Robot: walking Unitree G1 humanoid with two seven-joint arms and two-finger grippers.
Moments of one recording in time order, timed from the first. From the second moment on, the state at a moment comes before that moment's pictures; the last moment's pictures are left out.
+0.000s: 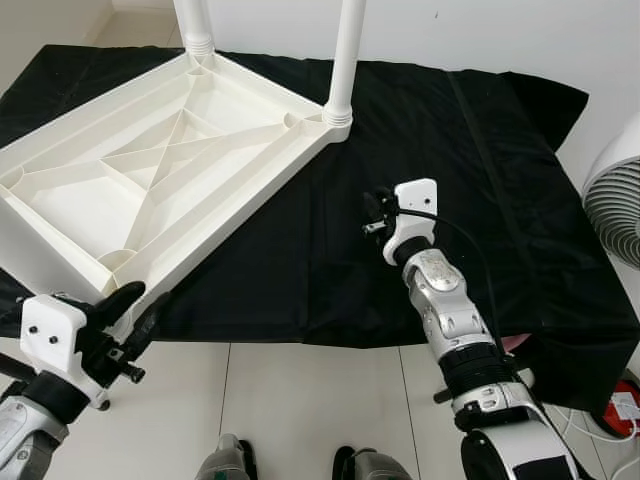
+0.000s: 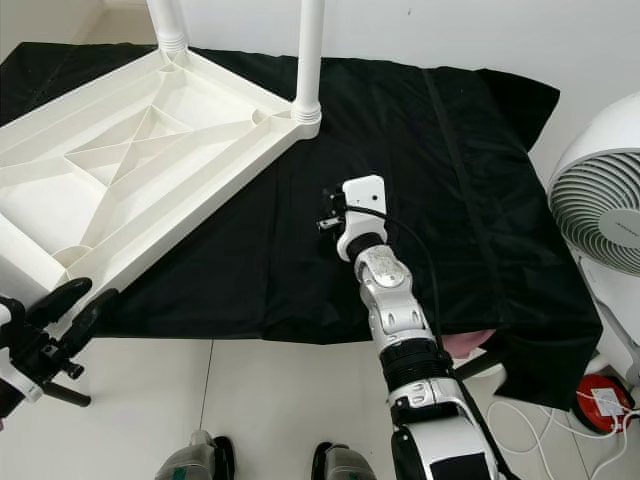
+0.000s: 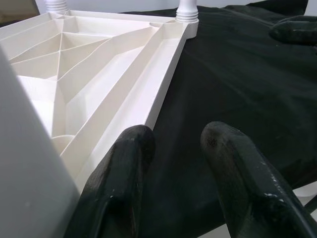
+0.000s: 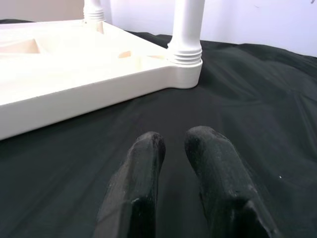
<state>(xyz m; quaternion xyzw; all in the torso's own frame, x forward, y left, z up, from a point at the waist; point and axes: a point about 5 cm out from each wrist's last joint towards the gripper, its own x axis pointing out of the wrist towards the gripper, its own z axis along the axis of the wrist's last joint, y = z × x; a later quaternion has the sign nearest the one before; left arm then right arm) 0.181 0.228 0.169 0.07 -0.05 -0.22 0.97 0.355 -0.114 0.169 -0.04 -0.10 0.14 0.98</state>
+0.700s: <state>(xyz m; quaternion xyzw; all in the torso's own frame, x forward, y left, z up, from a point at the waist) 0.177 0.238 0.169 0.10 -0.05 -0.22 0.97 0.360 -0.118 0.165 -0.04 -0.10 0.13 0.99</state>
